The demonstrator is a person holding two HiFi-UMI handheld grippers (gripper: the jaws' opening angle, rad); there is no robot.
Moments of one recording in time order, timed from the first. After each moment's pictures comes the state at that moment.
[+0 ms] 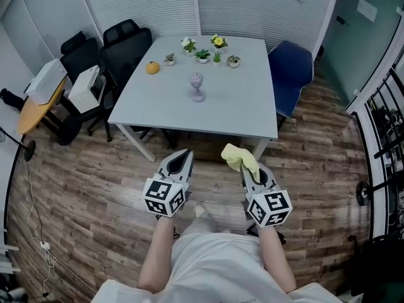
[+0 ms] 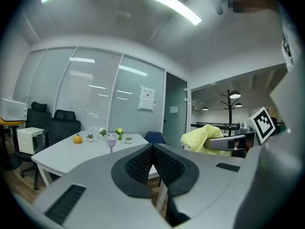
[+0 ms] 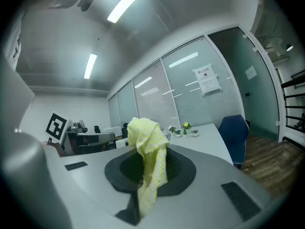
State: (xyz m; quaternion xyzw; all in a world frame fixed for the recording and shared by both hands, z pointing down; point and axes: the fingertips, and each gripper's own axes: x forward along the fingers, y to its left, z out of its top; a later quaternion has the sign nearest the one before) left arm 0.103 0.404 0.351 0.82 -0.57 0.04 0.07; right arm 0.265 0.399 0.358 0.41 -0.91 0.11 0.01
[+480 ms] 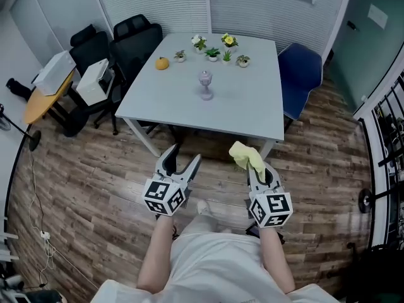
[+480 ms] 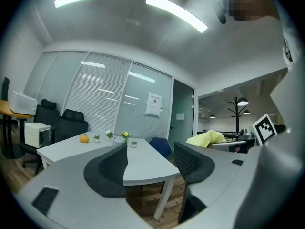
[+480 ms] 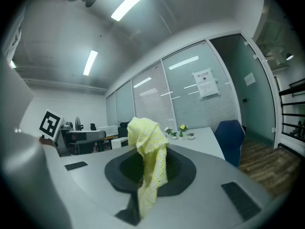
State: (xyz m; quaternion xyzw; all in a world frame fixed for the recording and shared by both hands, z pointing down) left arm 0.082 0.412 0.346 0.80 -0.60 -0.01 0.07; right arm 0.270 0.394 0.355 0.43 -0.90 0.09 0.02
